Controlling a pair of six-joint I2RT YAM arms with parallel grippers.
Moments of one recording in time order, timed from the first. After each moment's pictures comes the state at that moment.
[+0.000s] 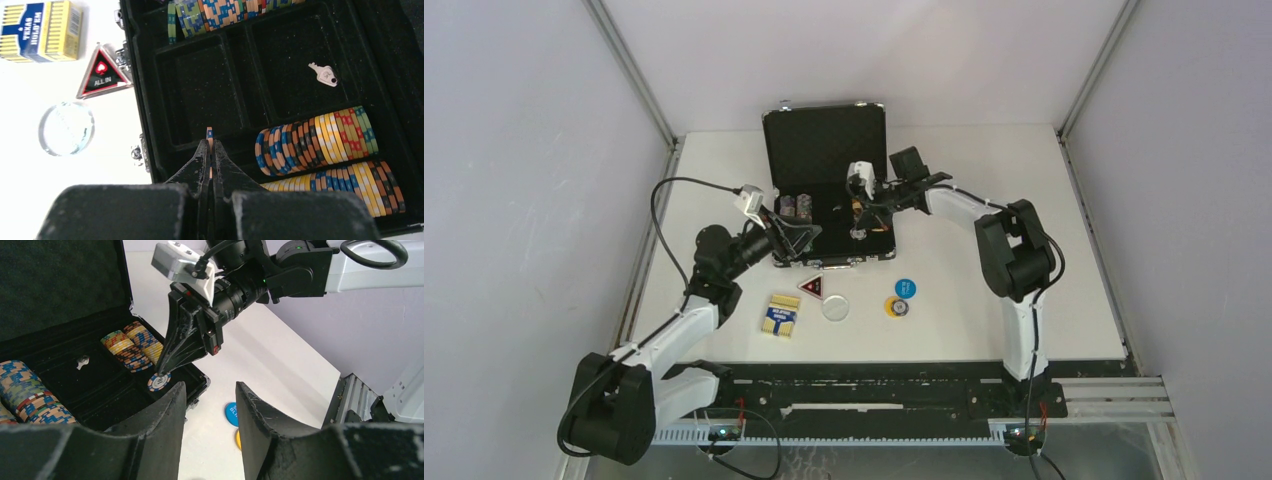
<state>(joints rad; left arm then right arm) -0.29 1.07 0.47 0.66 0.57 -0.46 0.44 2.07 1.52 -0.33 -0.86 -0.54</state>
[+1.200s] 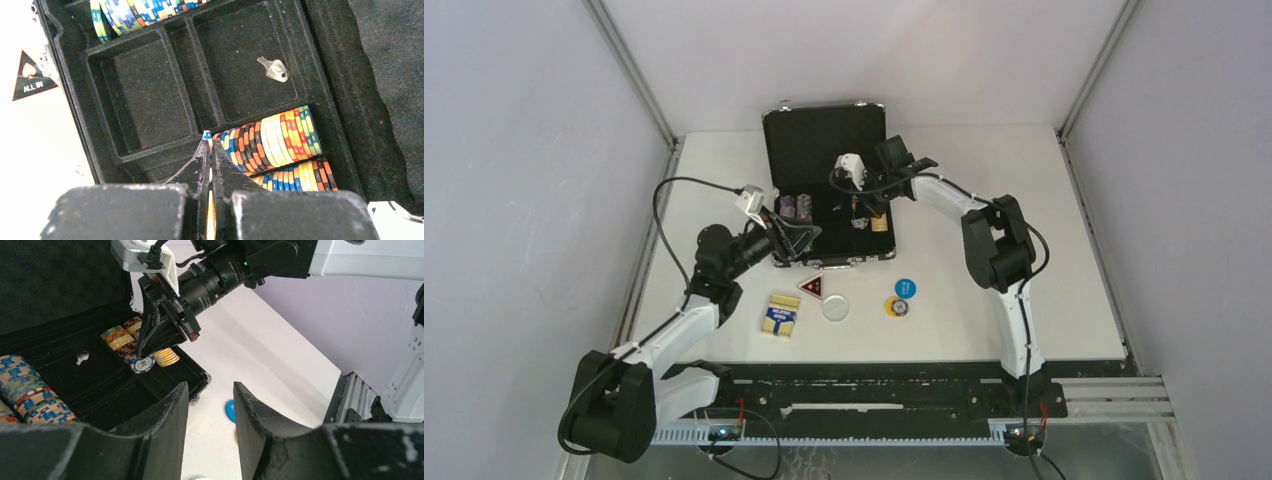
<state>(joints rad) -0.29 1.08 0.47 0.65 0.57 -0.46 0.49 2.22 1.79 -0.52 -0.64 -0.60</state>
